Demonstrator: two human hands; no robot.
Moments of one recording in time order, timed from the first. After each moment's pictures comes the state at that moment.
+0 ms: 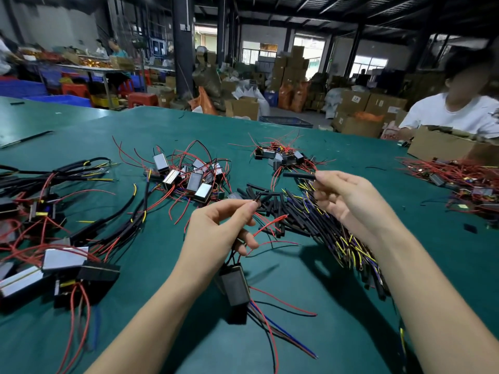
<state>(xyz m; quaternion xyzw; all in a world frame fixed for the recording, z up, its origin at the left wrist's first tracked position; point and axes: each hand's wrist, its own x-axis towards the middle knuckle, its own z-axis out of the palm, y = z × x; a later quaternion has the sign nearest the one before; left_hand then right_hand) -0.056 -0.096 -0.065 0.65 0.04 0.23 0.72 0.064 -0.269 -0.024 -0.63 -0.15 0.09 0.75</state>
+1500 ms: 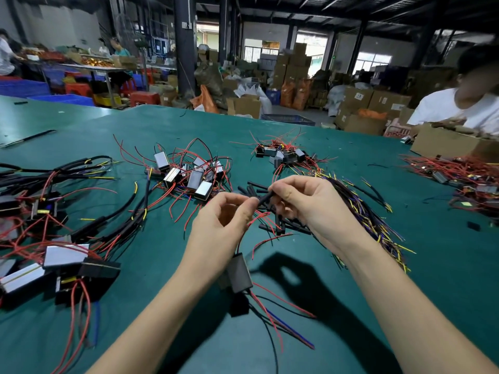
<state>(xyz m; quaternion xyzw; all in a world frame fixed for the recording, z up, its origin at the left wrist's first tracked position) -0.052 -0.098 -0.070 0.71 0.05 0.28 0.64 0.037 -0.229 -0.037 -0.65 -0.29 0.11 0.69</state>
